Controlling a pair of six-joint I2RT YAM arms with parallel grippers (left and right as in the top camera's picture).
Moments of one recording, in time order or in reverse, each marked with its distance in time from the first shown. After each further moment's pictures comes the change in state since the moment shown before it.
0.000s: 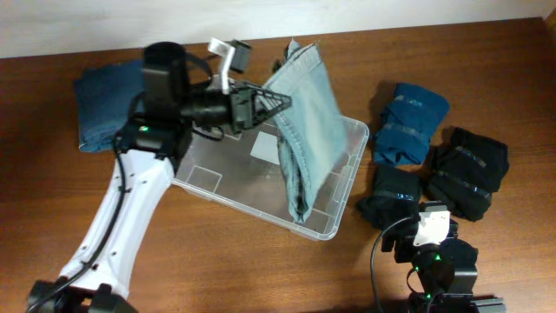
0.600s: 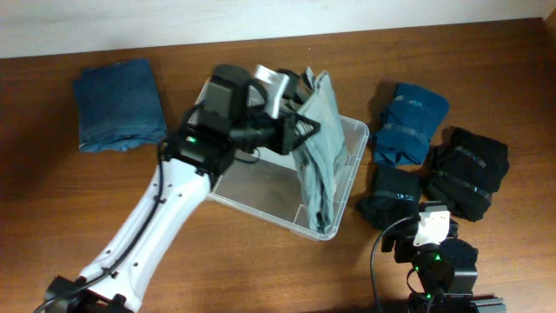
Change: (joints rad) left arm -0.234 0.000 0.000 -0.212 -0.432 0.081; right arm 0.000 0.000 0.000 0.000 0.000 0.000
